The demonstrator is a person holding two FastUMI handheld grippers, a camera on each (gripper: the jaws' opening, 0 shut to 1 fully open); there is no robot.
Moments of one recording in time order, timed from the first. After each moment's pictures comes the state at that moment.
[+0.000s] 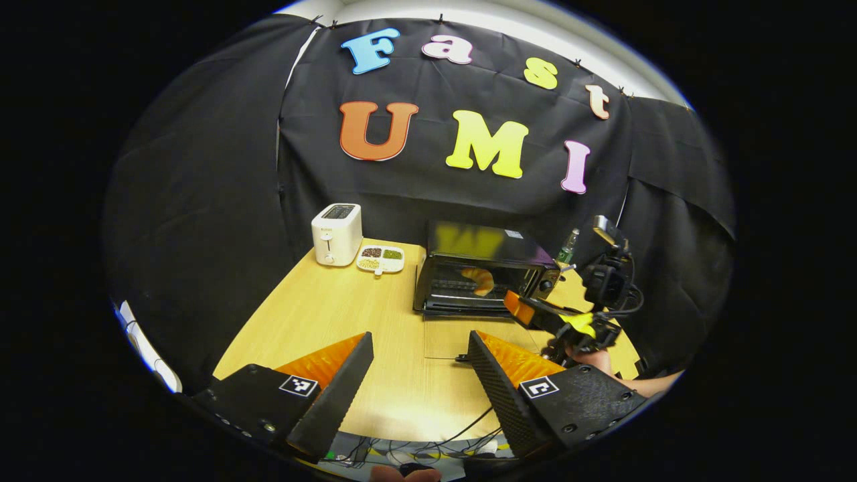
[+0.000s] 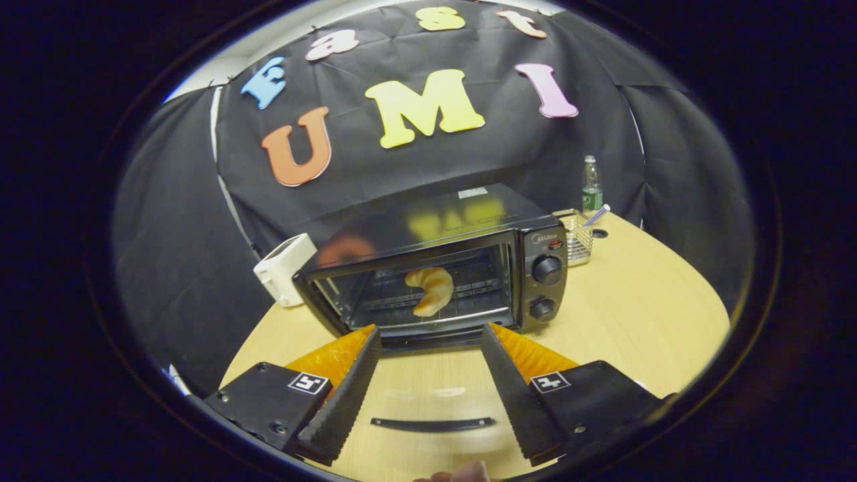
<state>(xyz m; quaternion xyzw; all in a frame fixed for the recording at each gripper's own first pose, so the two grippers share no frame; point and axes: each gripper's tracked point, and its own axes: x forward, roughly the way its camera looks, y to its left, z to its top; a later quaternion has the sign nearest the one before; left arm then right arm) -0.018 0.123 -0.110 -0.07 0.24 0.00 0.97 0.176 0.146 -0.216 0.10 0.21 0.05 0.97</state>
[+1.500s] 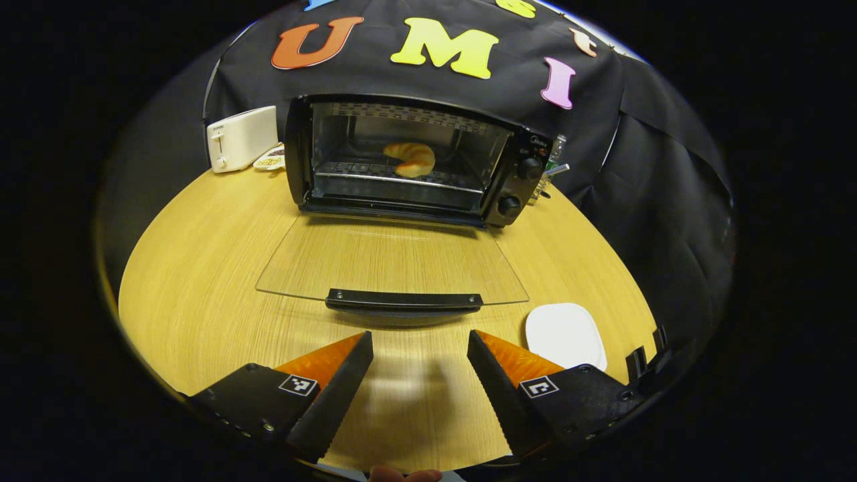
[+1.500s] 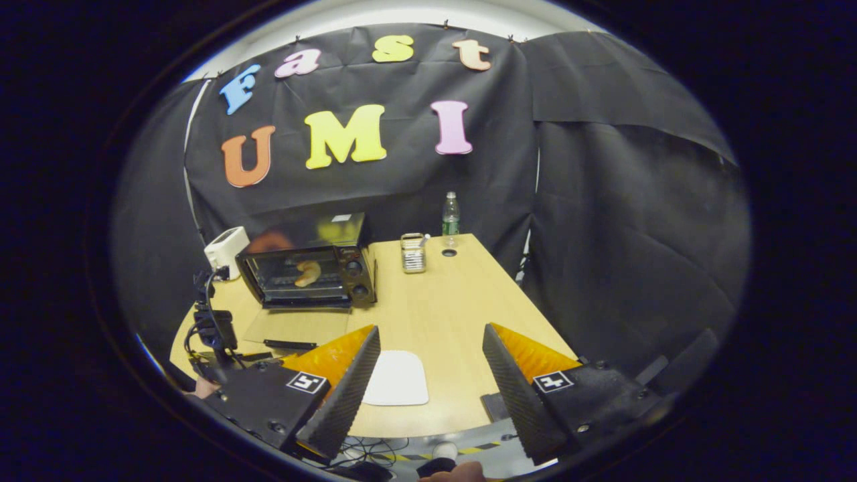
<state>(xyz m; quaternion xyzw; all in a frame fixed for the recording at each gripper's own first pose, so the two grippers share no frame) 0.053 -0.040 -0.343 -0.08 0.38 -0.08 0.92 -0.036 -0.095 -0.135 0.02 0.22 -0.12 0.97</state>
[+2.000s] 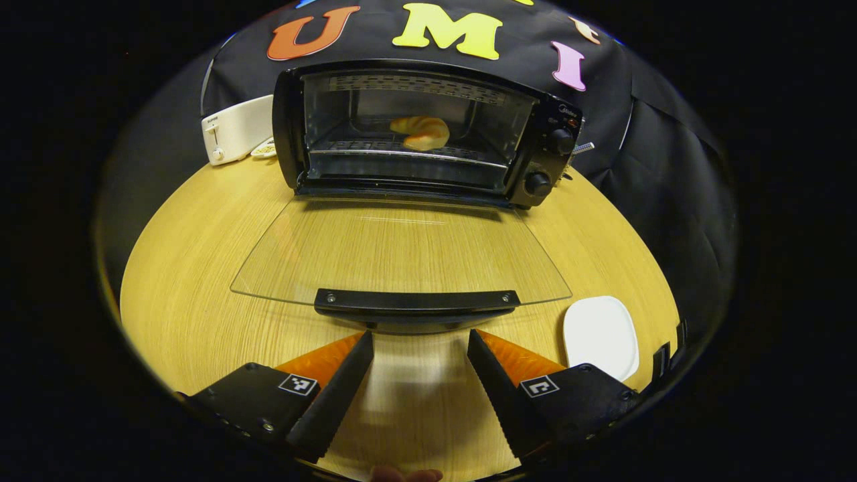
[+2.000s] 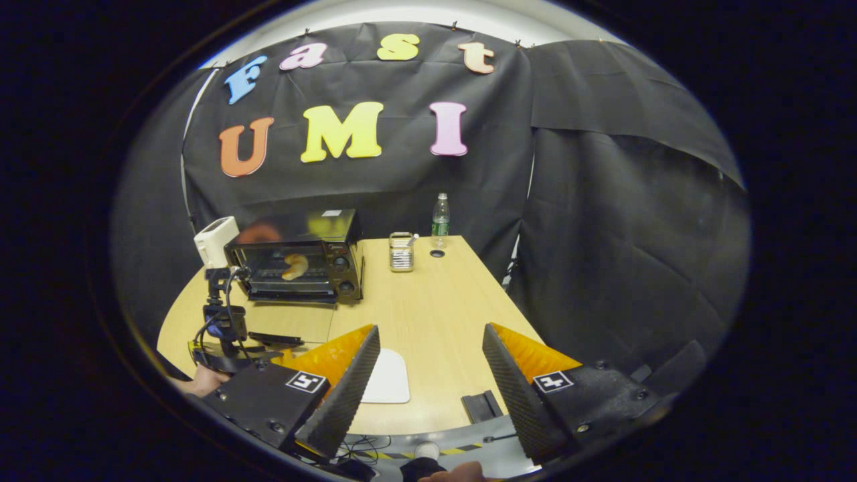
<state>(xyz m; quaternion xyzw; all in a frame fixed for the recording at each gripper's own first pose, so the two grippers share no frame) 0.074 -0.032 -0.372 -0.05 0.41 -0.06 0.91 -0.039 -0.103 -0.128 0.00 0.22 -0.13 0.97</state>
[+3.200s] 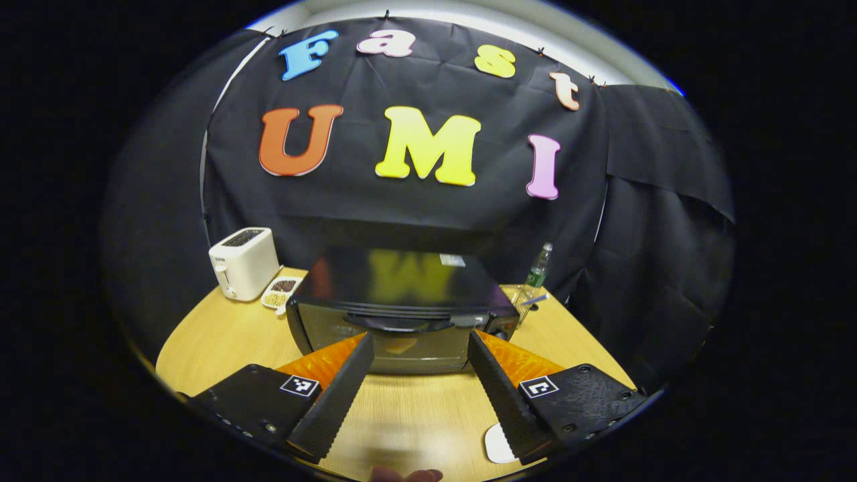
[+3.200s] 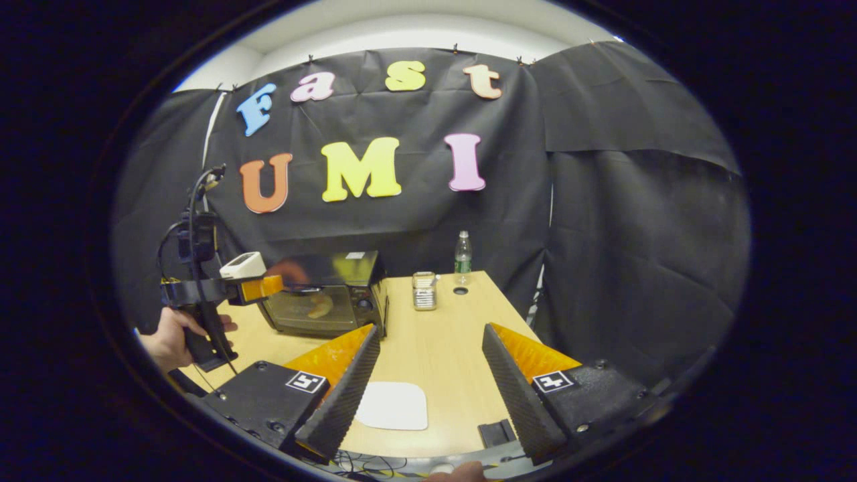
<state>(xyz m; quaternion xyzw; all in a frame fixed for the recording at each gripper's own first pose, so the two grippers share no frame) 0.148 -0.036 -0.109 -0.06 0.16 -0.06 0.98 -0.007 -0.099 -0.071 0.02 0.13 -0.06 0.99</state>
